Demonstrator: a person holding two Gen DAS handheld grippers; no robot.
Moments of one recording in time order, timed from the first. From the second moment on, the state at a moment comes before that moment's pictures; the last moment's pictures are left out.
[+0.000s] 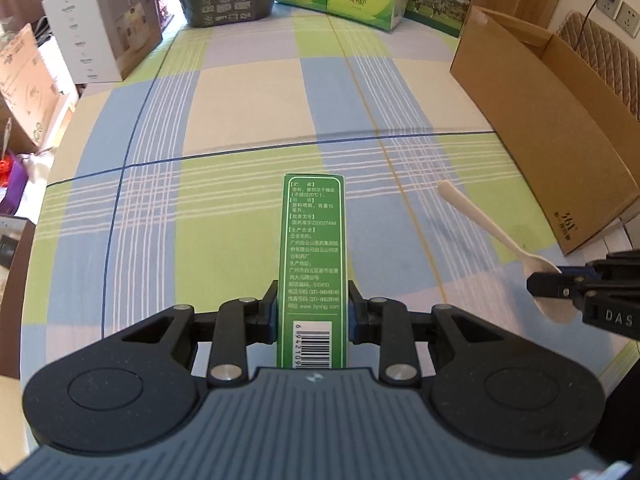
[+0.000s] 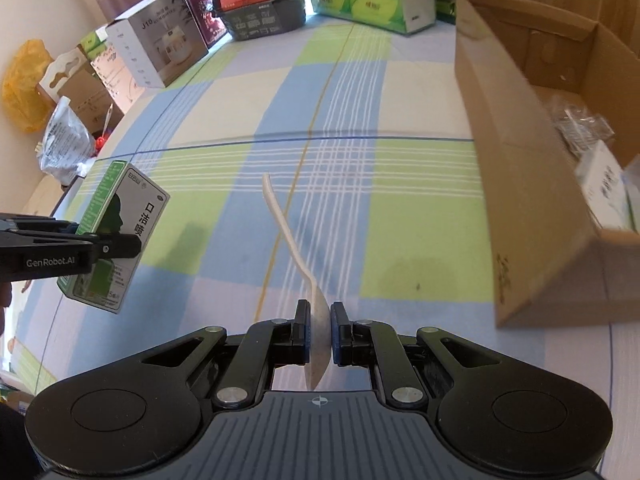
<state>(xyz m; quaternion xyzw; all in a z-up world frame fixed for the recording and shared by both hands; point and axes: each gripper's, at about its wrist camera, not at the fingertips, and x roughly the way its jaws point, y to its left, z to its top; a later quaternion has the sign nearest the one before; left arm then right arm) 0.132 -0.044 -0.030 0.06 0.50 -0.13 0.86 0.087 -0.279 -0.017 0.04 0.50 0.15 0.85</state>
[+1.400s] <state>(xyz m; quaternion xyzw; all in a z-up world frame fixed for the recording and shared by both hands) 0.050 -0.075 -0.013 0.00 0.49 -0.13 0.86 0.011 -0.307 0.011 0.05 0.47 0.12 0.87</state>
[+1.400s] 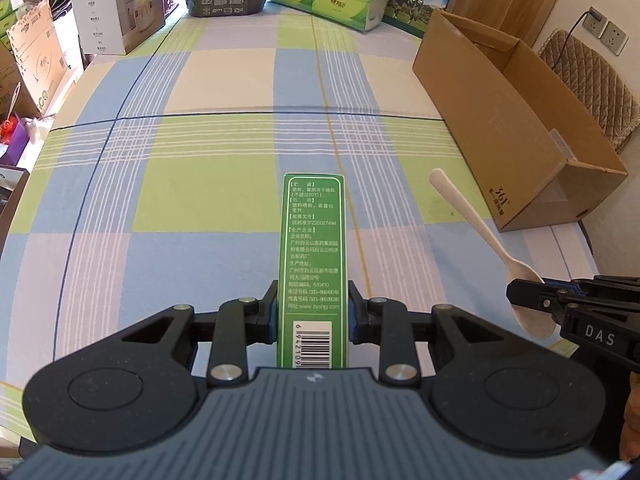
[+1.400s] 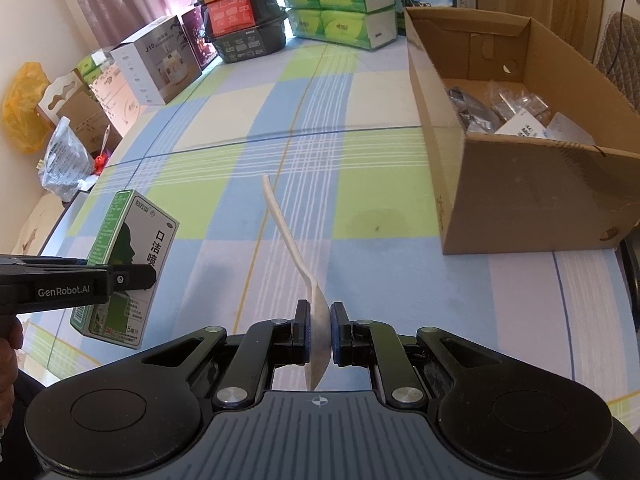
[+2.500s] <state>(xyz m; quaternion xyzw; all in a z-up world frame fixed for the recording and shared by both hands) 0.021 -0.197 0.025 0.02 0.46 -0.24 0.85 -0.034 -0.405 0.056 0.06 0.42 0.03 0.91</state>
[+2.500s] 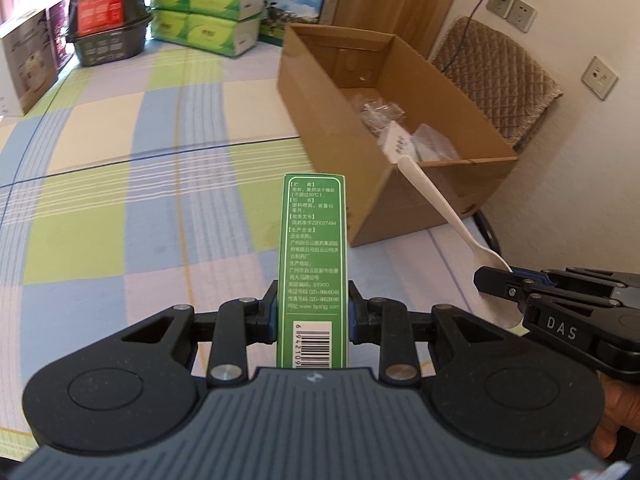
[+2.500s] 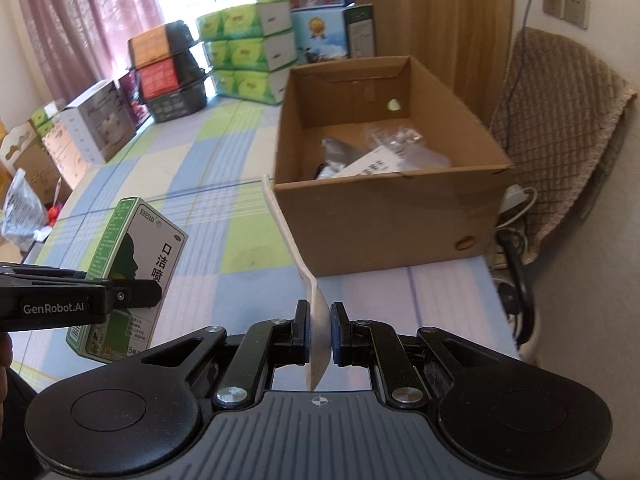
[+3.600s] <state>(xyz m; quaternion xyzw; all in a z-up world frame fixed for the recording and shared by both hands) 0.002 -0.281 0.041 0.05 0.46 -0.30 0.84 -0.061 -0.485 0.081 0.10 0.38 -0.03 0.92</state>
